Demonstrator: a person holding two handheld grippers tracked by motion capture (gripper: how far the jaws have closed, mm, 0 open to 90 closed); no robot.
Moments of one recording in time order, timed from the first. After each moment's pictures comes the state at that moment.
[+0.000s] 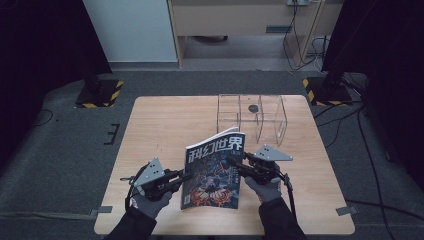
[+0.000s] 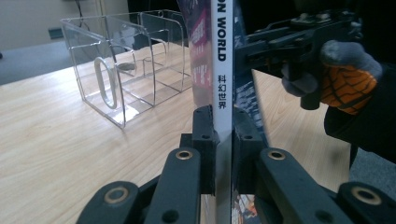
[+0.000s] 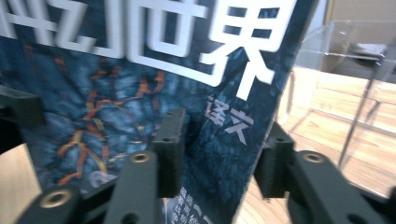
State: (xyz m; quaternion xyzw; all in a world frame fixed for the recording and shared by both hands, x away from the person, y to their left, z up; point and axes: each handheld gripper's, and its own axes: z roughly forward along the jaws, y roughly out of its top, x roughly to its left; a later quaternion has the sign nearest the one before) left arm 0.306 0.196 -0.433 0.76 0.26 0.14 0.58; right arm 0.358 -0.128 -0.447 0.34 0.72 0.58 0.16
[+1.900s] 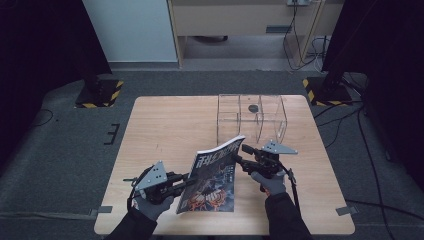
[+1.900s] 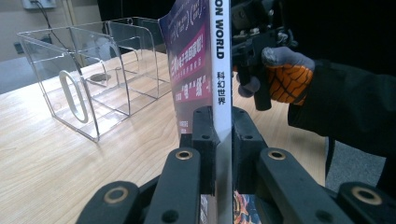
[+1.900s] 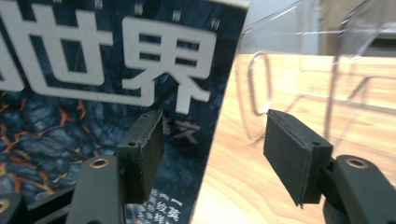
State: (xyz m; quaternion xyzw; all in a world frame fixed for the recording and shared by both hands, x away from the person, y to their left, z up) left arm 0.303 0.191 -0.433 0.77 0.22 0.12 0.59; right arm 0.388 -0.148 -0.474 0.37 0.69 0.61 0.10
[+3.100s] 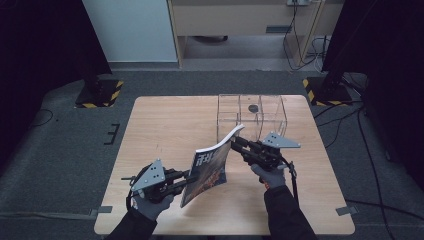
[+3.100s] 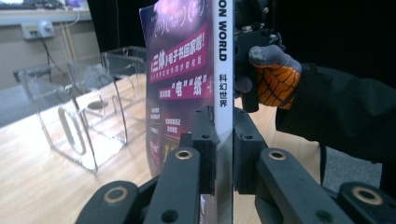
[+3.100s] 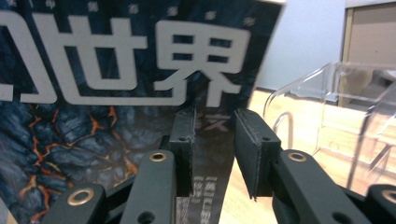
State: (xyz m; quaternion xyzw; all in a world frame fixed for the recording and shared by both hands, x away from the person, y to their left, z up) left arm 0.300 0.190 -0.422 0.75 0.19 0.13 0.62; right arm 0.388 -0.139 -0.435 0.31 0.69 0.64 0.13
